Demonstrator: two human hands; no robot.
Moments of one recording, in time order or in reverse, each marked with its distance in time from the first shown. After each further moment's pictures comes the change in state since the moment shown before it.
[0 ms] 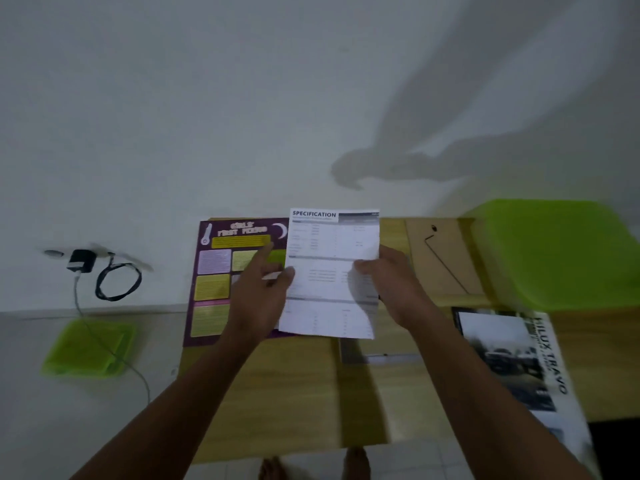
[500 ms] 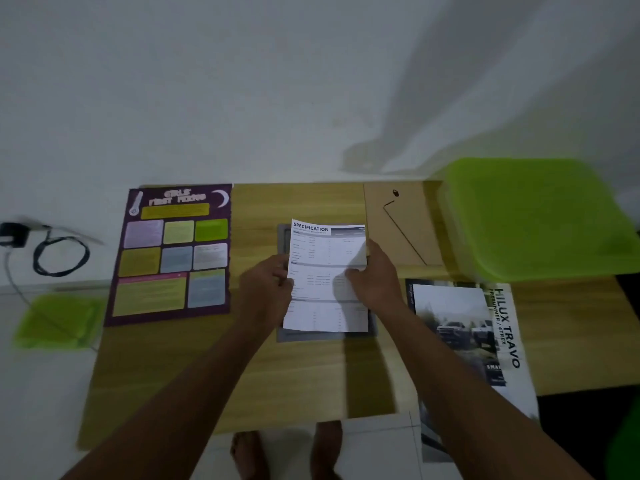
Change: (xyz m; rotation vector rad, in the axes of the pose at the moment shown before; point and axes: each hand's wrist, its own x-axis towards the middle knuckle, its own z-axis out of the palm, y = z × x) left_hand -0.012 -0.028 0.136 0.340 -0.016 0.100; right_hand 0.032 0.102 -0.080 -0.319 0.135 -0.024
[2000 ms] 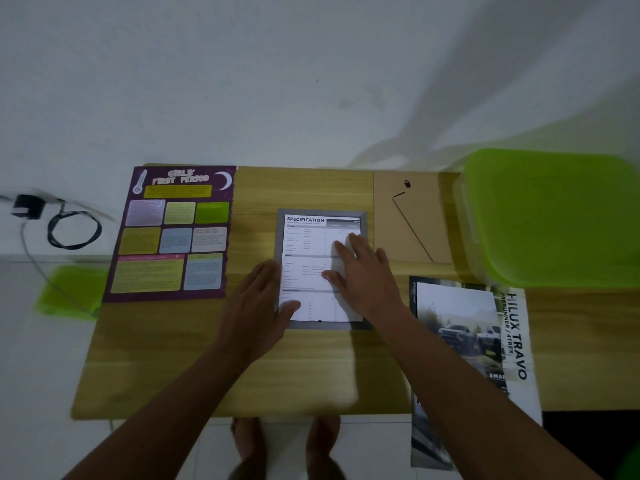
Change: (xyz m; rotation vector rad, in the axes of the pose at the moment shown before) left_hand -0.032 -0.047 0.014 0.572 -0.129 0.308; right_hand 0.023 0.041 0.012 -0.846 -0.181 -0.474
